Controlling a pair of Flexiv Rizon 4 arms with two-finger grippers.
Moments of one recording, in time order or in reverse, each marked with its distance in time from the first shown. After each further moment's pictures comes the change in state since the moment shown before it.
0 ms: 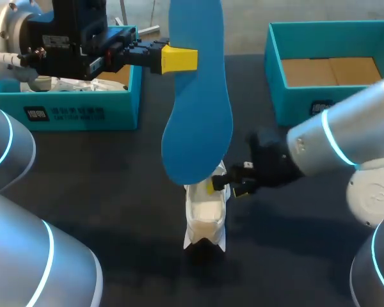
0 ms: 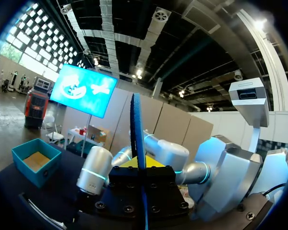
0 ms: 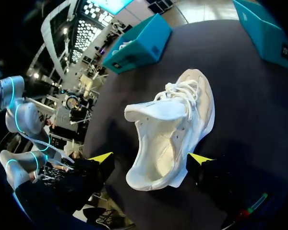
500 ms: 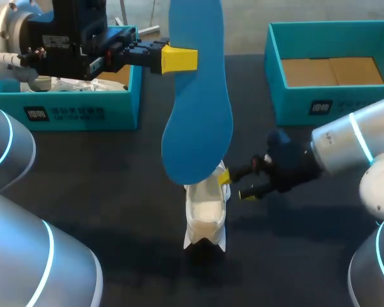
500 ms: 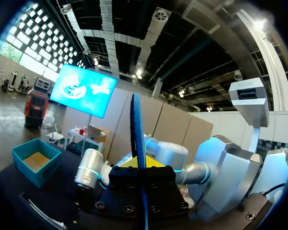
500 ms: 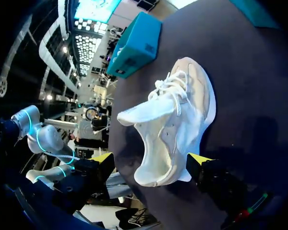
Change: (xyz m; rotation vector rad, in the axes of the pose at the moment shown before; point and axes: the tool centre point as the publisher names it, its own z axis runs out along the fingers) left arm 0.000 0.000 0.000 0.000 0.000 0.000; right arm -0.011 0.009 -0.014 0.039 0.228 0.204
